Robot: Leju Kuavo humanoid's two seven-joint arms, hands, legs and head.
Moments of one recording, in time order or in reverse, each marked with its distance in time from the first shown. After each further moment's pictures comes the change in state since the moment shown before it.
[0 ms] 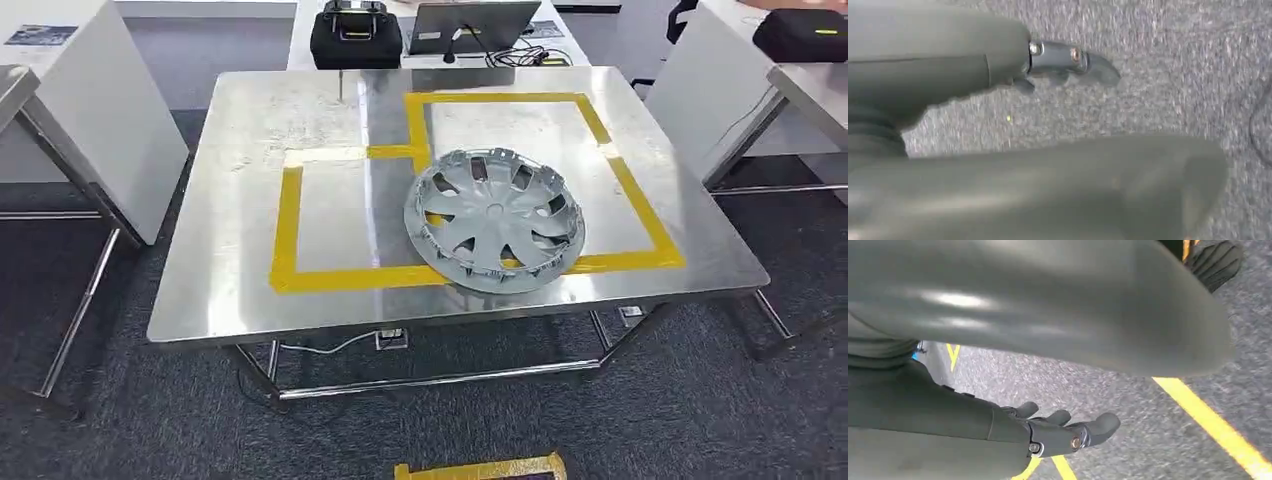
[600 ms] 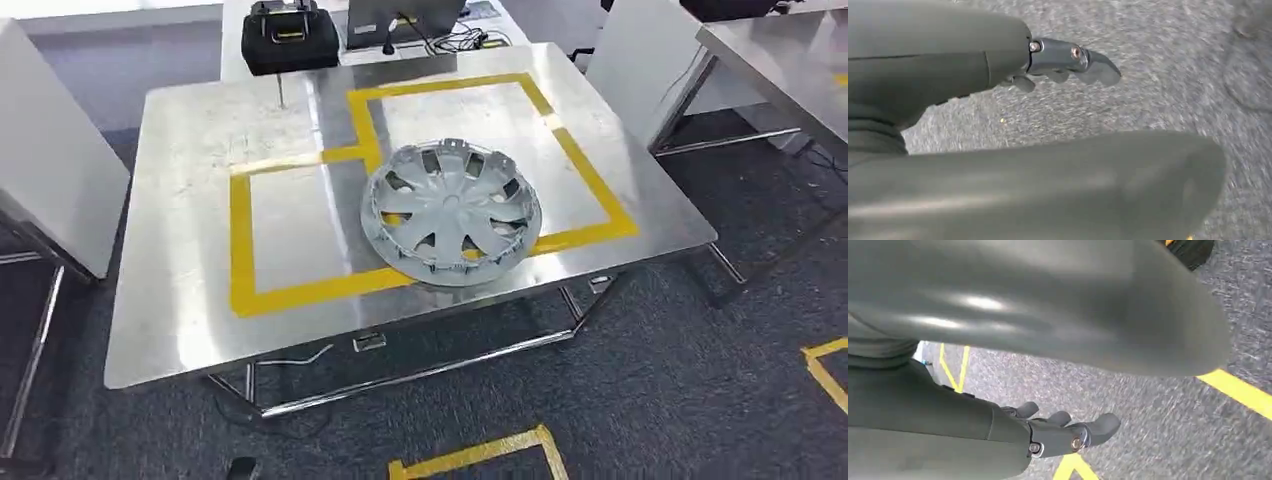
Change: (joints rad) left arm -0.005 -0.014 -0.001 -0.001 0.000 0.002 0.017; right arm -0.005 -0.008 -0.002 0.002 -0.010 -0.001 -0.003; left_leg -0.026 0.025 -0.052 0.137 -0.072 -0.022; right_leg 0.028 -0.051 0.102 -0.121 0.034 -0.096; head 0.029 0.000
